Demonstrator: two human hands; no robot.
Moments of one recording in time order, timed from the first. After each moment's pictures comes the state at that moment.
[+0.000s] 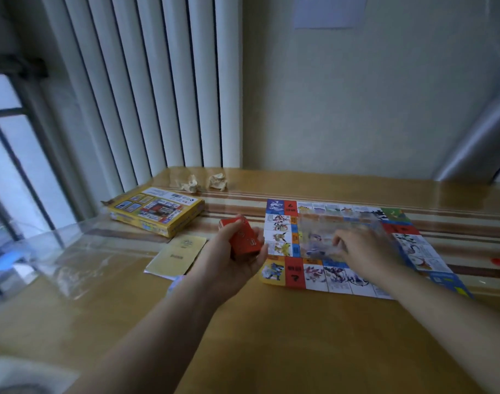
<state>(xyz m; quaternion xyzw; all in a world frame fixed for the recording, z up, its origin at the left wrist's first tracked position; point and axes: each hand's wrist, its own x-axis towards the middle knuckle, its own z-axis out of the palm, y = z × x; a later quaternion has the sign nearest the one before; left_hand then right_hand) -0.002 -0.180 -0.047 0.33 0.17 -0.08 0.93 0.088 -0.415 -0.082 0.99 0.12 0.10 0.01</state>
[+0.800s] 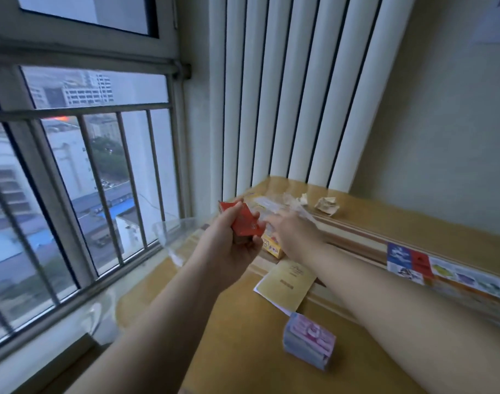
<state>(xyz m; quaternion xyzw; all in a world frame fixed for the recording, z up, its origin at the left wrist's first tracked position) -0.018 0.000 -0.021 0.32 0.17 0.14 0.92 0.122 -0.082 -0.058 0.89 0.44 0.09 -0.06</state>
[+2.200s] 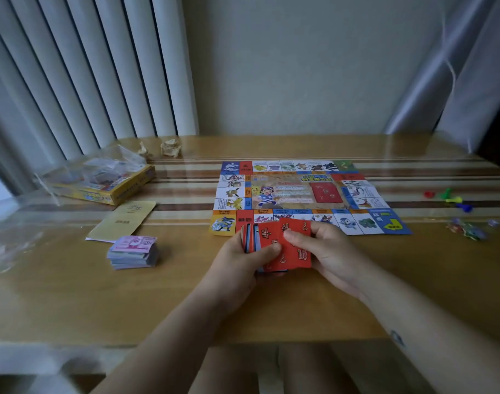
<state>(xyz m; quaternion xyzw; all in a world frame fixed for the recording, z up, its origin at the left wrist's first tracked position) -0.049 -0.270 -0.112 0.56 -0.02 -0.13 0.82 -0.026 -0.430 -0.105 0.67 0.05 -0.14 -0.73</state>
